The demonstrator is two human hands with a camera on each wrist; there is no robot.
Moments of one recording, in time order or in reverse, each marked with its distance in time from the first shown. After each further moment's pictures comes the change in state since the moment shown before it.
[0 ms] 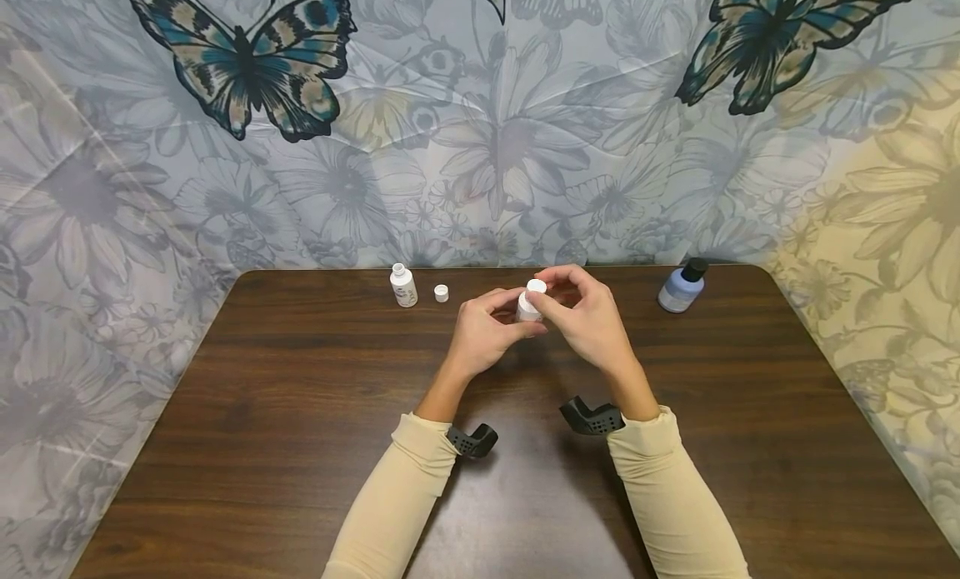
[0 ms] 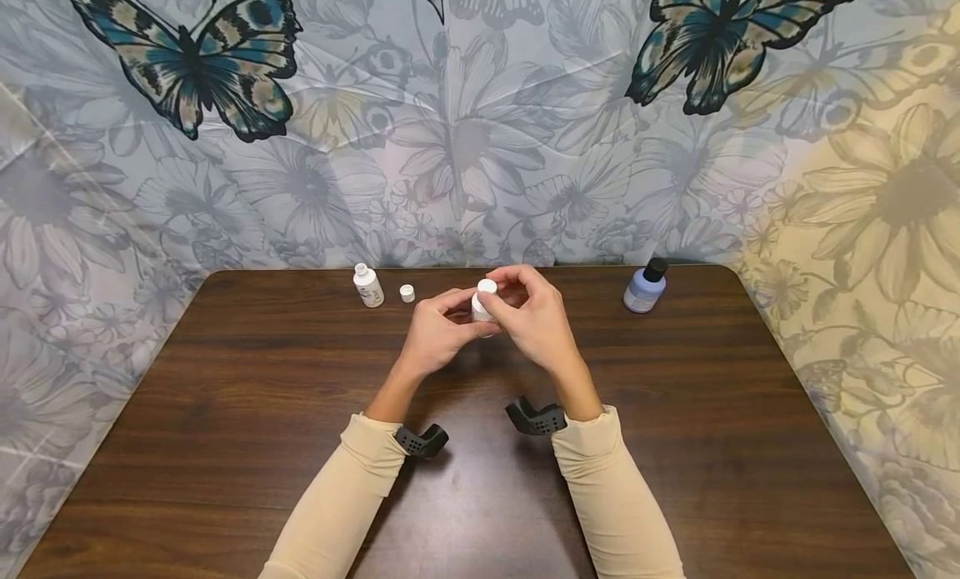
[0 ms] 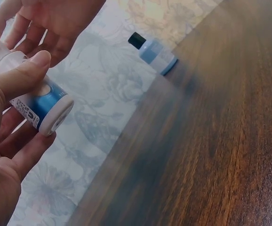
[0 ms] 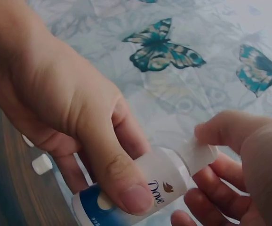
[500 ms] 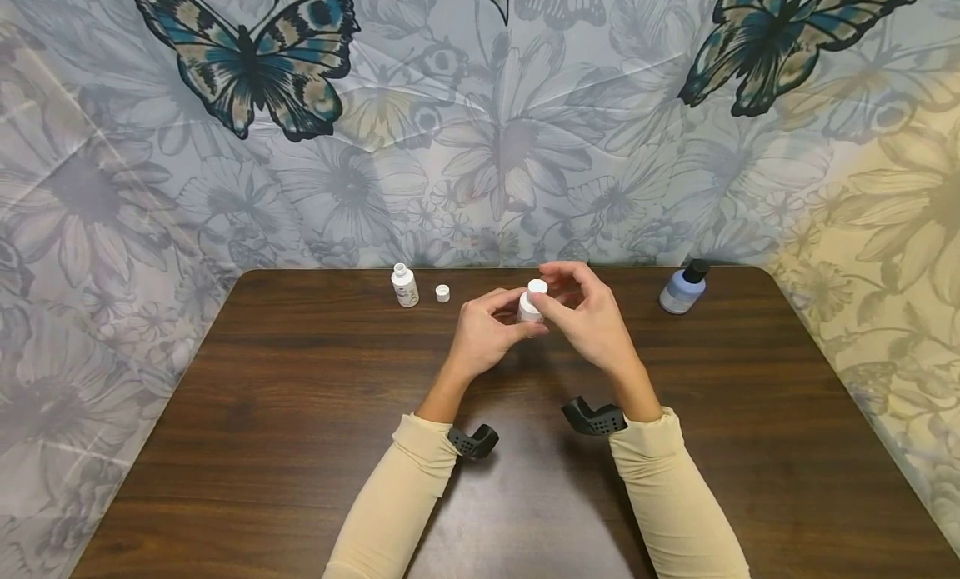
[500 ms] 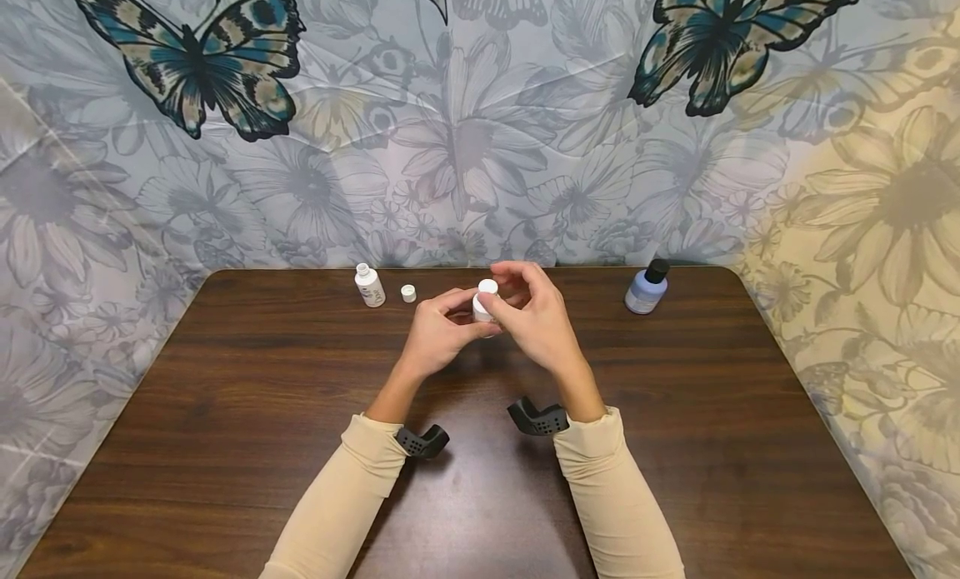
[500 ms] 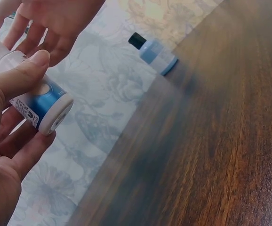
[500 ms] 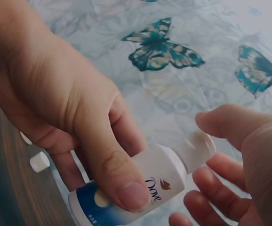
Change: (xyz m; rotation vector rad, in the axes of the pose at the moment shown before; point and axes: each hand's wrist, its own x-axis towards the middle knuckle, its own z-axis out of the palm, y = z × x) left_hand 0.000 0.000 0.000 0.000 -0.002 -0.003; right_hand 0.000 0.001 -0.003 0.011 -0.036 -0.020
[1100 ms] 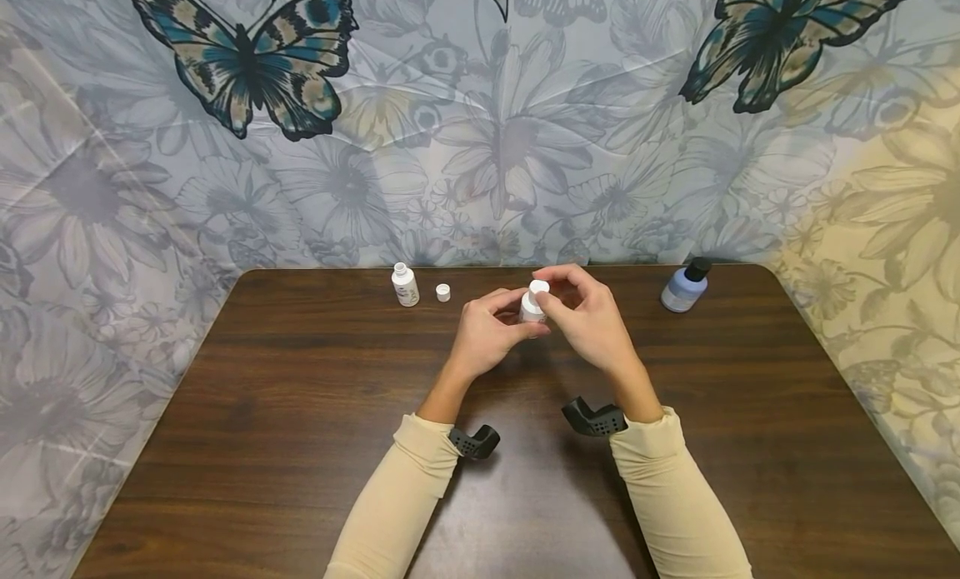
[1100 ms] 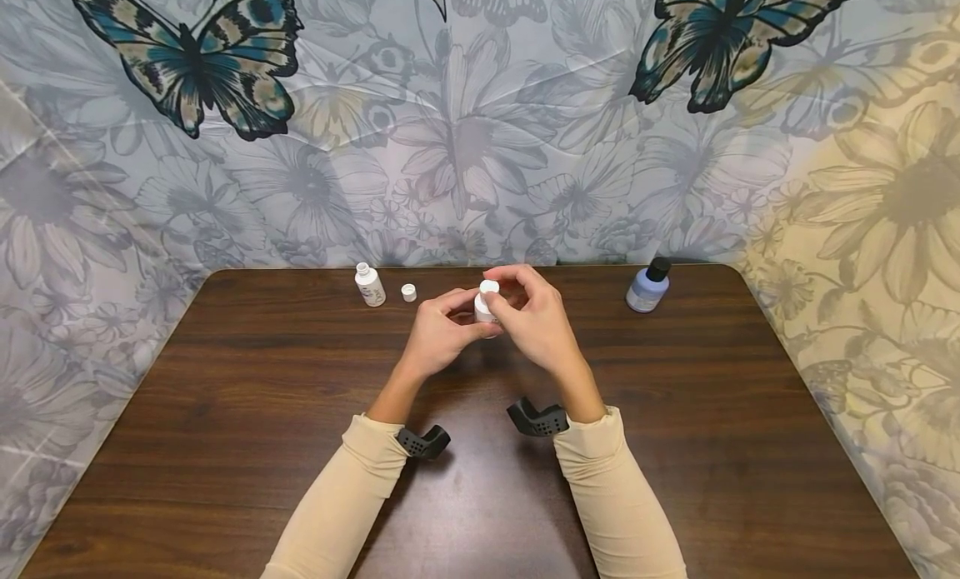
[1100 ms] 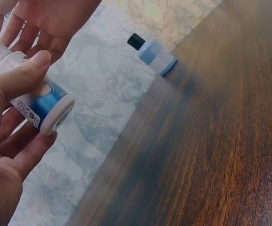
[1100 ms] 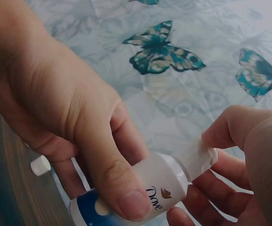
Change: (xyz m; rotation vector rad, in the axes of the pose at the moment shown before) left_hand 0.000 0.000 0.000 0.004 -0.018 -0.026; right_hand -0.001 -0.002 0.002 -0.007 -0.016 -0.009
